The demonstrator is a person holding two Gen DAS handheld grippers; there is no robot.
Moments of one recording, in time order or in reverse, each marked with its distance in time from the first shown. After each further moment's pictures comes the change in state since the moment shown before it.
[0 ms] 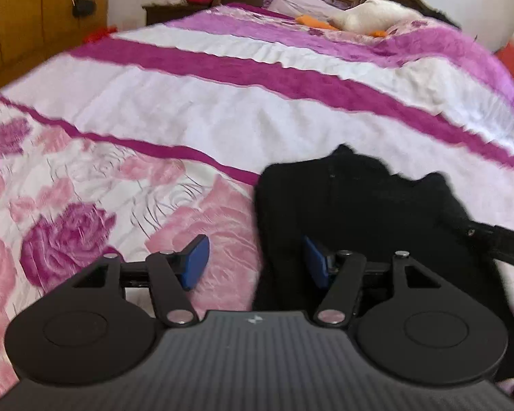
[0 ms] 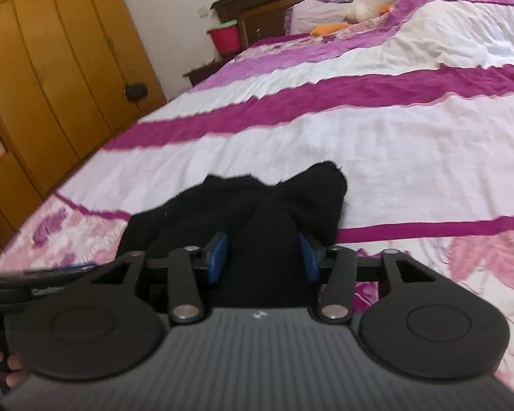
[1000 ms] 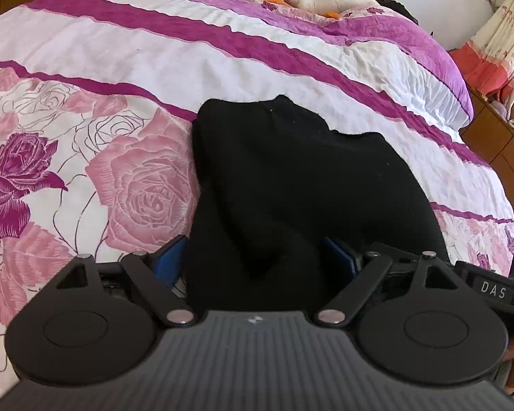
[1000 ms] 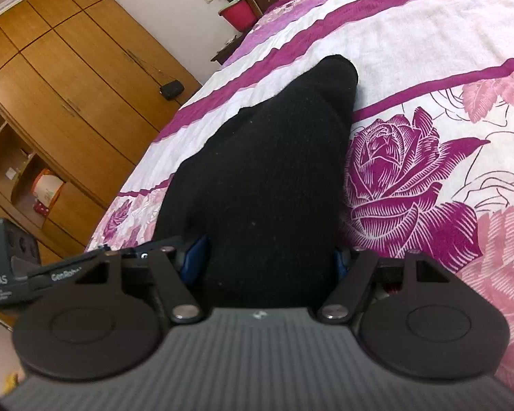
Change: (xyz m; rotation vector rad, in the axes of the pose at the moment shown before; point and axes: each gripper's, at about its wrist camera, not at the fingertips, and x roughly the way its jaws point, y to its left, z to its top) left arm 0.001 -0.005 -0.033 -0.021 0.093 -0.207; right arm -0.003 -0.021 -0.051 0.209 0.147 0.235
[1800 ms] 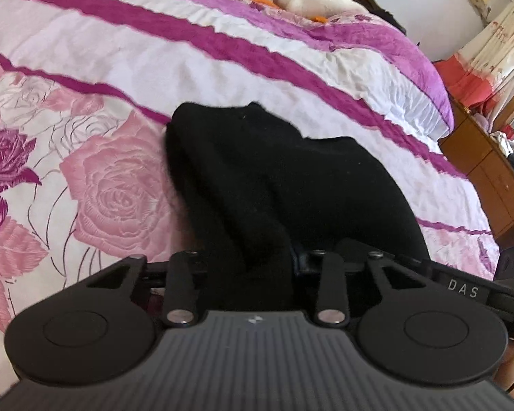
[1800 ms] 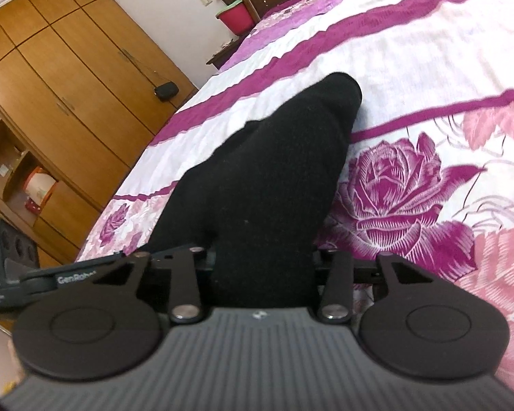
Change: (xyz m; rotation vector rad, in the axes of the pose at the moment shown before) left arm -0.012 -0.011 0.007 -0.050 -0.001 -0.098; right arm -0.016 0.020 0.014 -0.027 -0.014 -0.033
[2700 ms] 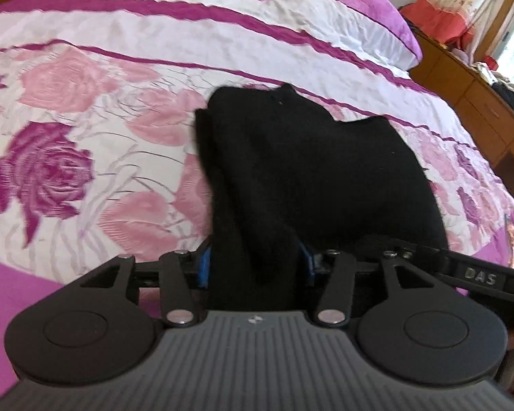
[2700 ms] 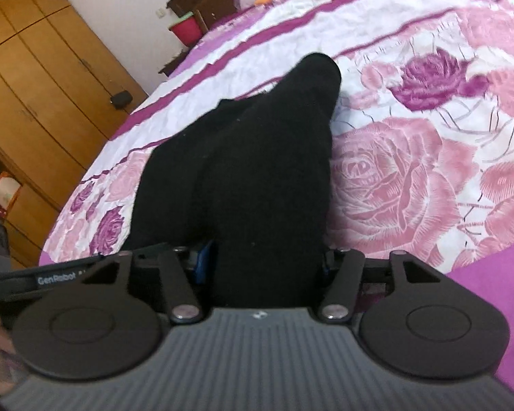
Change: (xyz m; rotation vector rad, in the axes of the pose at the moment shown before) left arm -0.047 -0.108 -0.137 0.171 0.080 0.039; right arm -0.147 -0.044 -0.101 0.017 -0.047 -0.196
